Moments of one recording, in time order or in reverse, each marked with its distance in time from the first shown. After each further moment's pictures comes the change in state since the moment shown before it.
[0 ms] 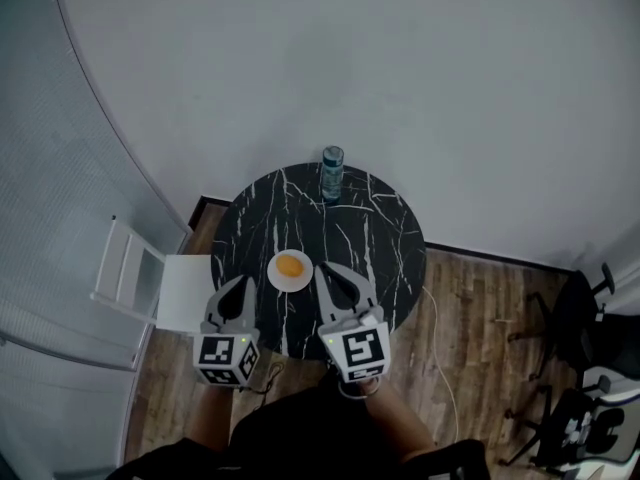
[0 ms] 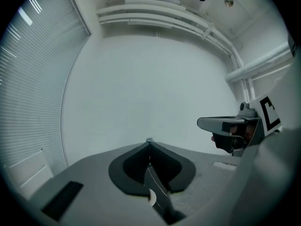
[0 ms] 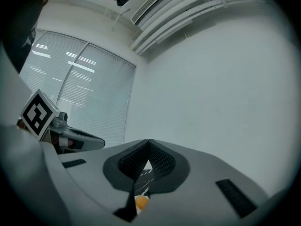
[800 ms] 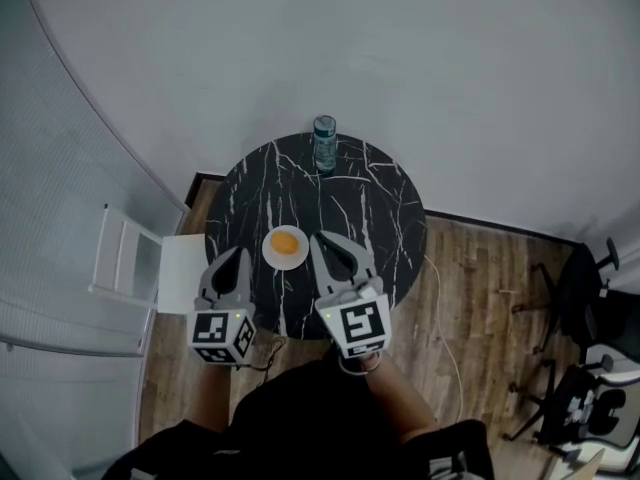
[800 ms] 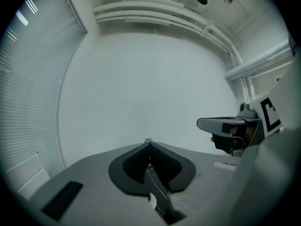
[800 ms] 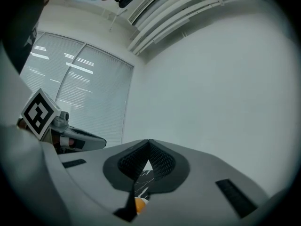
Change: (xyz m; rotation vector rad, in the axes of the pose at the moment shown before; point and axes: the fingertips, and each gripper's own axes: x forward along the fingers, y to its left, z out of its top) left arm 0.033 -0.005 0.004 0.018 0.002 -0.012; right arm 0.017 -0.025 -0.006 0.011 -0.014 -0.001
